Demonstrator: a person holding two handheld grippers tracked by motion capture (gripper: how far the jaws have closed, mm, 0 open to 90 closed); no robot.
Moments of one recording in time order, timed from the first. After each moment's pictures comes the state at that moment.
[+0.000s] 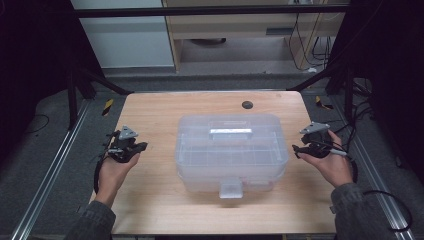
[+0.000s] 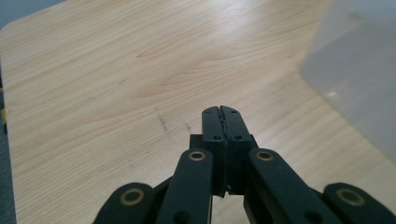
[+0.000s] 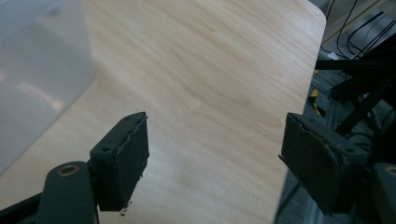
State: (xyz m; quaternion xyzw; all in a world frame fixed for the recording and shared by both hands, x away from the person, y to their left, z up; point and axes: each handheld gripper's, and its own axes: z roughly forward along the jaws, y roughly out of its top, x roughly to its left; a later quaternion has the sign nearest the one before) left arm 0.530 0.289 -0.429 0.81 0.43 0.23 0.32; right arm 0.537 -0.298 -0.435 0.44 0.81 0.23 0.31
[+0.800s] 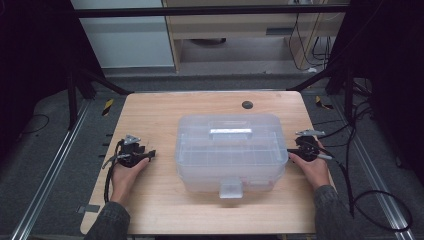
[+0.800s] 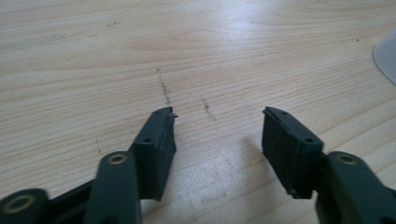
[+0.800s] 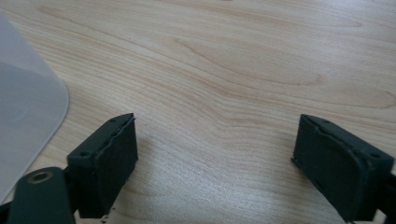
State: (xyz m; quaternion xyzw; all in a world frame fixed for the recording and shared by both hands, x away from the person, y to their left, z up) left arm 0.552 0.299 -0.502 0.76 0.50 0.20 0.36; right arm 0.566 -0.299 -0.511 0.54 0.74 0.33 0.24
